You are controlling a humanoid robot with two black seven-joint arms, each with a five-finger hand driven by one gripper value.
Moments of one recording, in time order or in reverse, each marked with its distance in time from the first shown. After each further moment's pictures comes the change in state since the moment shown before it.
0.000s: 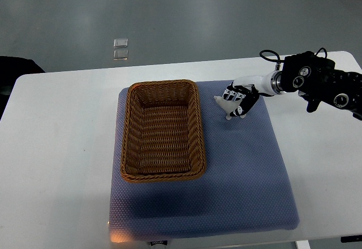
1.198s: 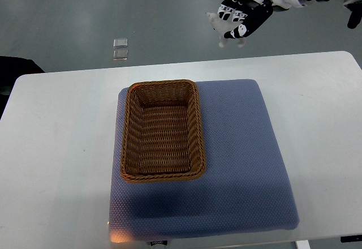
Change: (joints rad) left arm 0.000 0.000 0.001 0.001 0.000 -0.001 0.000; right arm 0.407 -0.235 -0.001 0.257 0.134 0.124 0.021
